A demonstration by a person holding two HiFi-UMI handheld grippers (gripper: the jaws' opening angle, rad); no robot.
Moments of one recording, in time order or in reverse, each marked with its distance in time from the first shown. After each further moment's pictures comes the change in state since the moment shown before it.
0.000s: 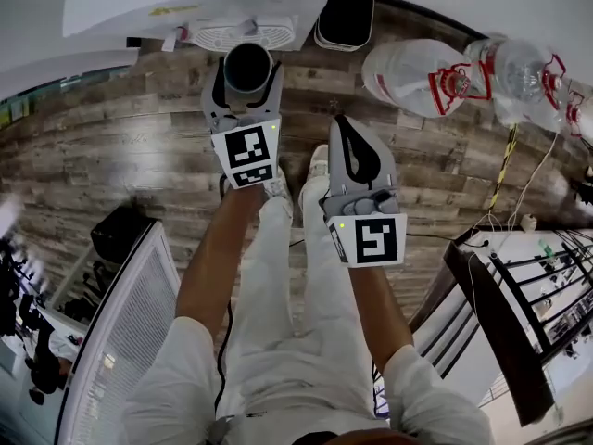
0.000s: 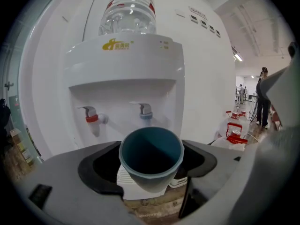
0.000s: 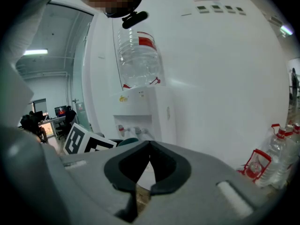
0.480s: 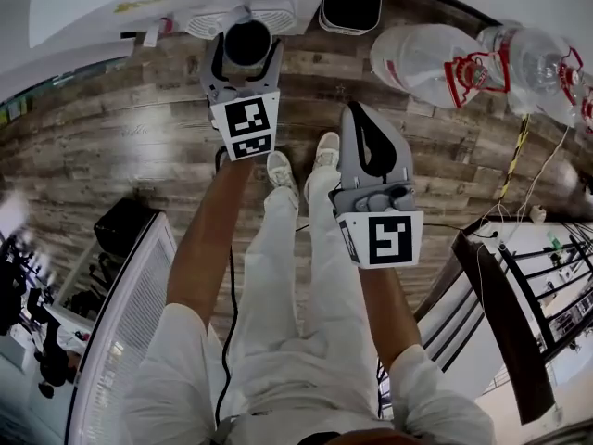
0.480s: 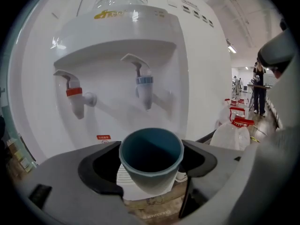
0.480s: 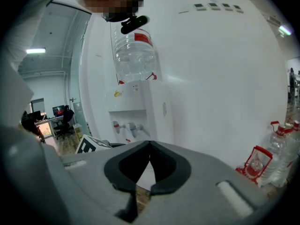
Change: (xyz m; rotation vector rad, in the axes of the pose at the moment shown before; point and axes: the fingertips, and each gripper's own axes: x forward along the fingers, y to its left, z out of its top) left arm 0.054 0.004 -0.050 0.088 0.040 -0.029; right arm 0.018 -0.019 -0.021 0.004 0.009 -0.019
